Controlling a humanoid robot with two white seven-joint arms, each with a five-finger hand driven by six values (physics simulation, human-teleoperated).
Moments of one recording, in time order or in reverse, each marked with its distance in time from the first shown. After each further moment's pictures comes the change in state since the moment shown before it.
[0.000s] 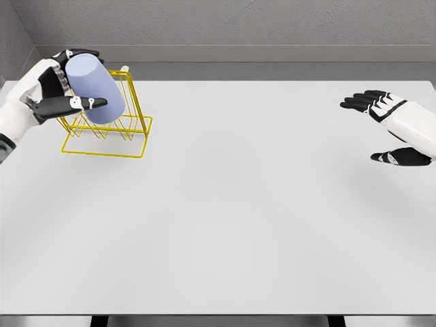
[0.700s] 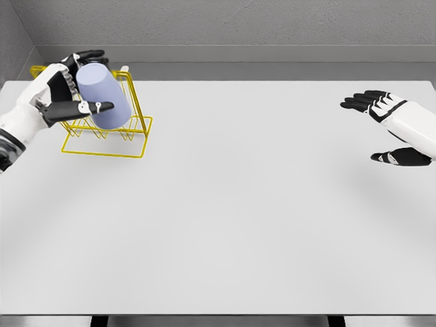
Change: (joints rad) left arm 0.000 -0.038 -0.008 0.026 -0.007 0.008 -0.002; right arm 0.000 0.000 0.000 0.001 0.000 0.000 0.000
